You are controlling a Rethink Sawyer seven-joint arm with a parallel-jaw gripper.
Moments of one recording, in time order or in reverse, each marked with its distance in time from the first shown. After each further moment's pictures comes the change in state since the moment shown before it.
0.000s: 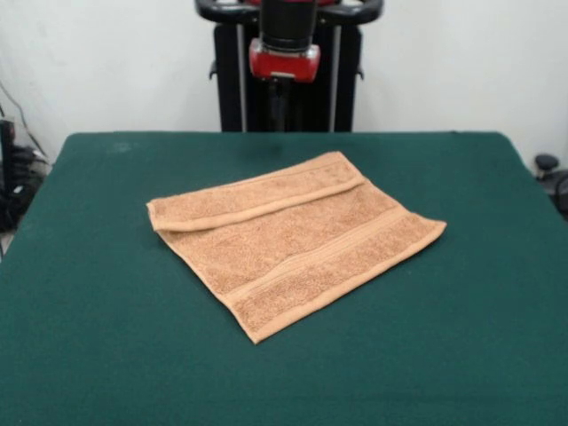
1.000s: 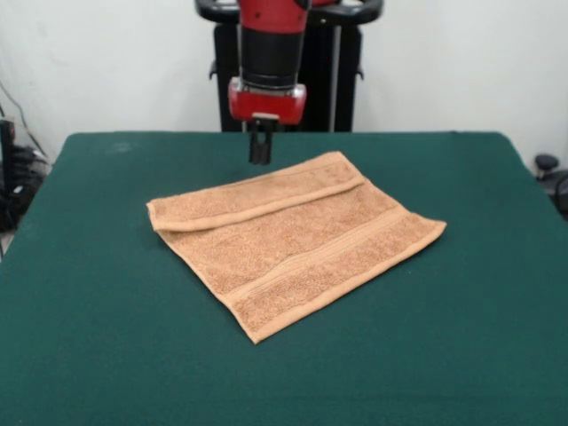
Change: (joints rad) arm -0.053 -0.019 0.118 -0.211 -0.031 0.117 0.000
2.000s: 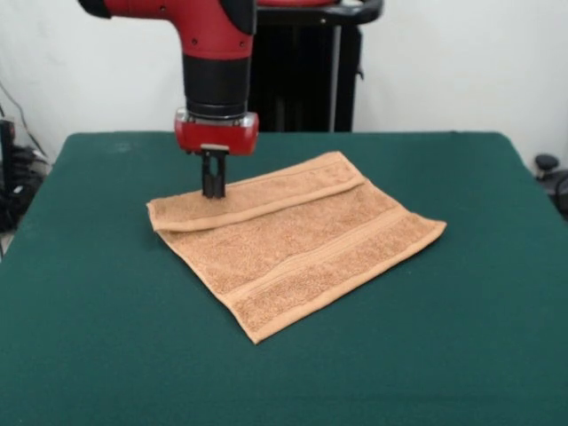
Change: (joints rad) arm -0.228 0.001 0.206 -0.145 -0.111 0.175 0.000
